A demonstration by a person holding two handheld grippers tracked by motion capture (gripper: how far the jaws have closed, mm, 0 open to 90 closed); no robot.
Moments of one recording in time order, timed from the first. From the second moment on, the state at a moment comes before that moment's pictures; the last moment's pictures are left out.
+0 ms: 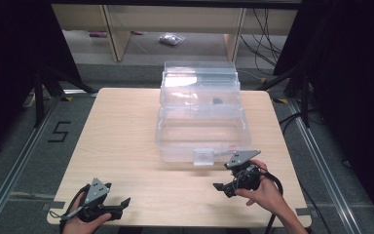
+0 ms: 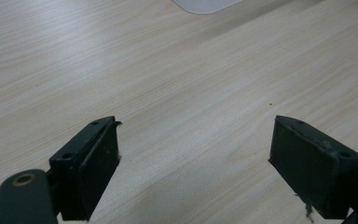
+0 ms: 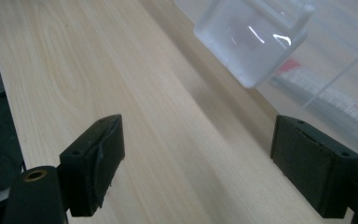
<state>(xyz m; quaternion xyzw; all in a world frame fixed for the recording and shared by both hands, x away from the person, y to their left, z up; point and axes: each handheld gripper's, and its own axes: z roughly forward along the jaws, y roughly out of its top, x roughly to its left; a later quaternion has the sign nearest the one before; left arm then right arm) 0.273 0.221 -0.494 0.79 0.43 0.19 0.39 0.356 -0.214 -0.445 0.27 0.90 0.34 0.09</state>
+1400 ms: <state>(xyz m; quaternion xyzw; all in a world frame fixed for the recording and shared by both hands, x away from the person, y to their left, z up) 0.272 0.221 -0.493 0.79 0.43 0.20 0.39 0.327 -0.238 -0.483 0.31 0.89 0.32 0.06</state>
